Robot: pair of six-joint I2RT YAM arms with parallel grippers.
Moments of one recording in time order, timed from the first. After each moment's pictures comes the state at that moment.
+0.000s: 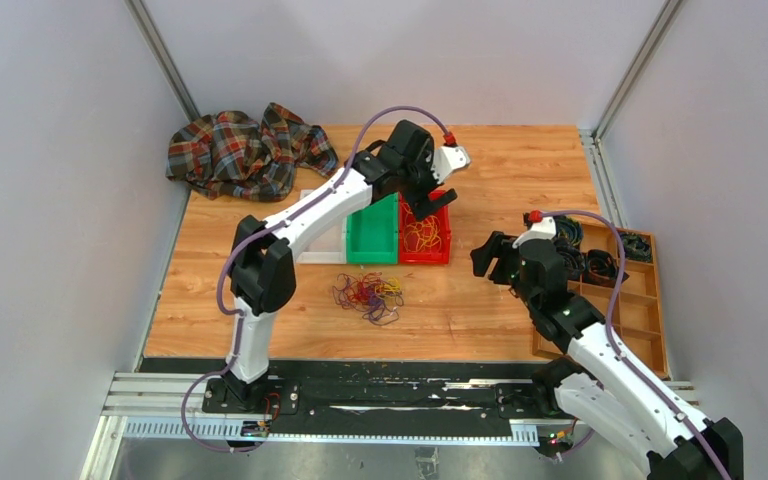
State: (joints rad) left arm -0.71 2.05 1.90 -0.57 0.19 0.46; right arm 0.48 0.74 0.50 -0.17 0.22 0.48
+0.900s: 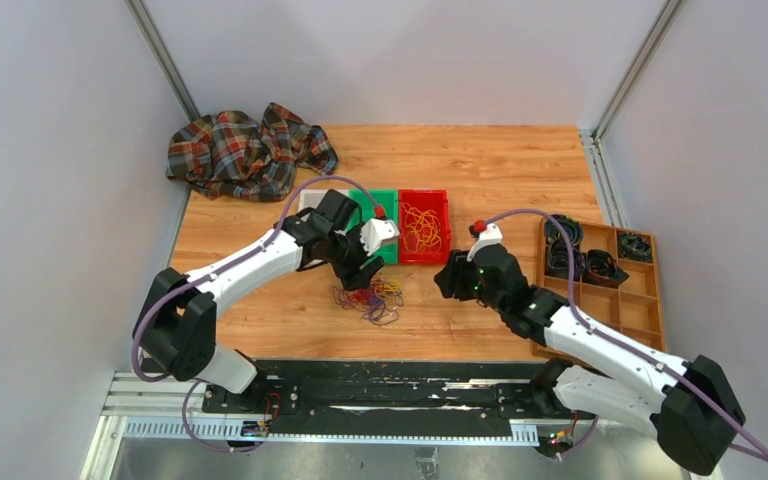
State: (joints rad) left arm -0.61 1.47 1.03 -0.58 0.36 0.45; right arm 0.72 0.94 0.51 -0.12 0.16 0.51
